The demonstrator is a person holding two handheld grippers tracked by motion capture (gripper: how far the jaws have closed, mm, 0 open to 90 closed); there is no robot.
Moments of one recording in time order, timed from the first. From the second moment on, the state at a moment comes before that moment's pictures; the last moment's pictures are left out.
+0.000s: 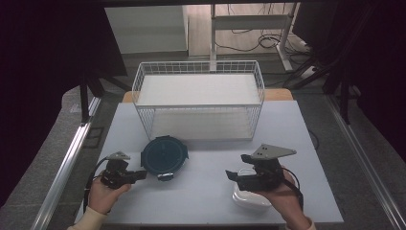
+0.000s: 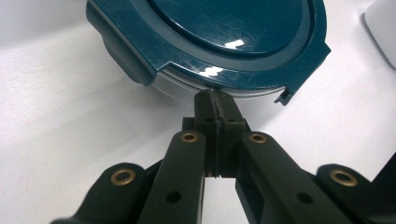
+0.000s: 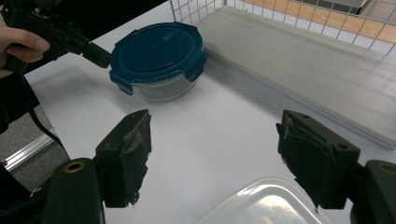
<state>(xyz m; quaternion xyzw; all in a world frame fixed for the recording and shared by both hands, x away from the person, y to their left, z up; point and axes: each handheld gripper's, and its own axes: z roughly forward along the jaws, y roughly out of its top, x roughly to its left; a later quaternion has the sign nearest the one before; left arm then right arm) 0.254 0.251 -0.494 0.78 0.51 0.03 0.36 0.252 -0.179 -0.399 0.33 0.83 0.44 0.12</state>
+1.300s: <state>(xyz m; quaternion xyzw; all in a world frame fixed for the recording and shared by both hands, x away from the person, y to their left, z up) 0.234 0.262 -0.427 0.71 0.54 0.10 0.44 0.258 -0.127 -0.403 0.34 0.82 0.46 0.08</state>
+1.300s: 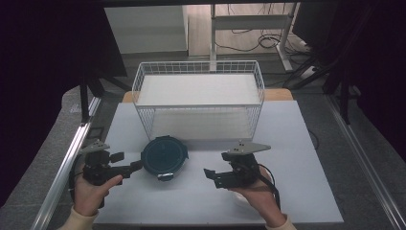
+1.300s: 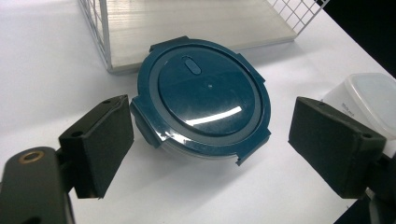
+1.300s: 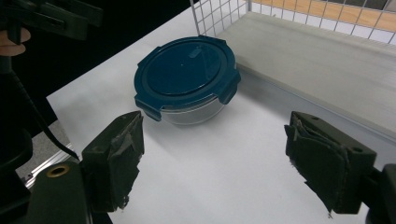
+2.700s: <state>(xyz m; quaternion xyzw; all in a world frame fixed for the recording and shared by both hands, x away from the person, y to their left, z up) 0.290 0.279 -0.483 0.66 0.60 0.00 0.46 0.342 -0.020 -0.472 0.48 0.78 0.40 -0.05</state>
